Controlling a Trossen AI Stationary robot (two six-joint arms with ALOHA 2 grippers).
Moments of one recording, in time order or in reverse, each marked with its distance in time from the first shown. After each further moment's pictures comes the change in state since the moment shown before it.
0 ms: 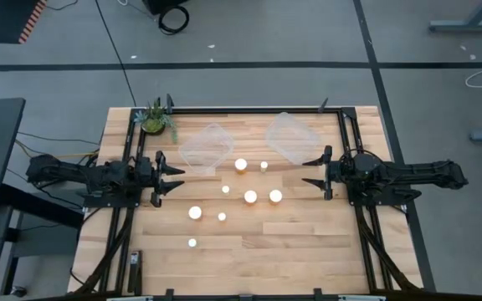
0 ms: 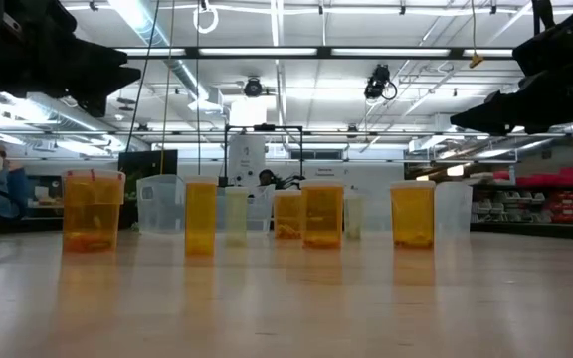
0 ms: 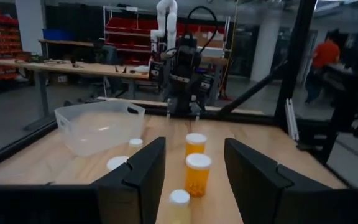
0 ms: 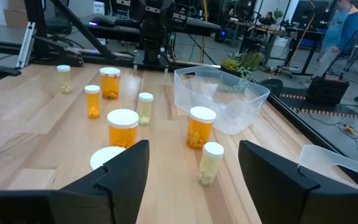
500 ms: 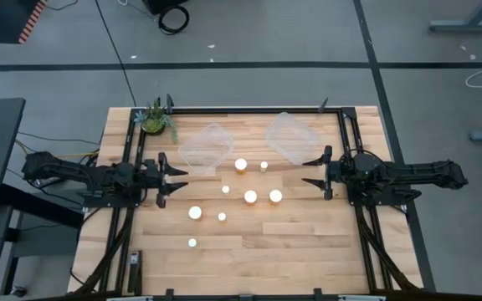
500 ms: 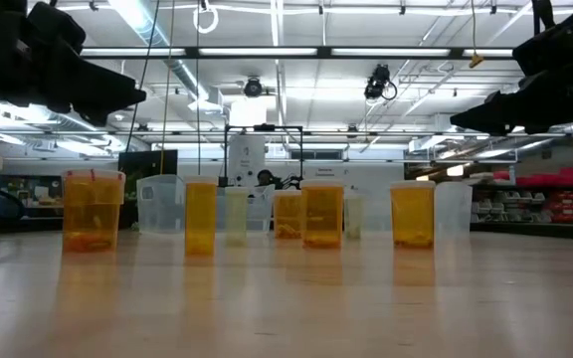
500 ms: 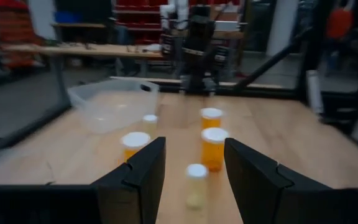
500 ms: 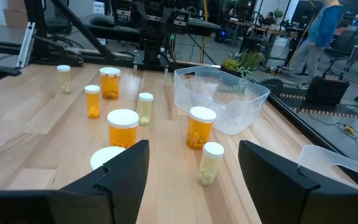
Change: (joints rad) left arm 0.000 0.101 0.000 0.001 -0.063 0.032; right arm 0.000 0.000 0.000 0.000 0.000 0.000
